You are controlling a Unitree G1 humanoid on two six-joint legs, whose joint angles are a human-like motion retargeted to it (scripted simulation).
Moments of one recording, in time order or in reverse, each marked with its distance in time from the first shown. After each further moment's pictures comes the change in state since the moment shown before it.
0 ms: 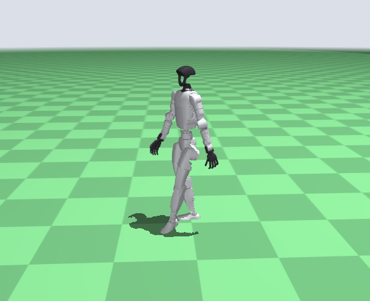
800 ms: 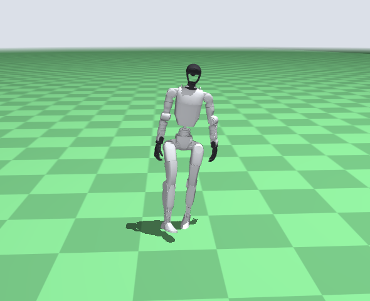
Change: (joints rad) left arm -0.155 0.035 -0.178 -0.041 0.218 0.093 -0.130; right arm 0.177 0.133 0.195 0.088 -0.110 0.017 -0.010; waist -0.135 -0.025 0.063; left_leg 0.327 -0.071 -0.923 -0.024 -0.071 -0.200; right_leg -0.318 0.171 0.648 0.046 0.275 0.014
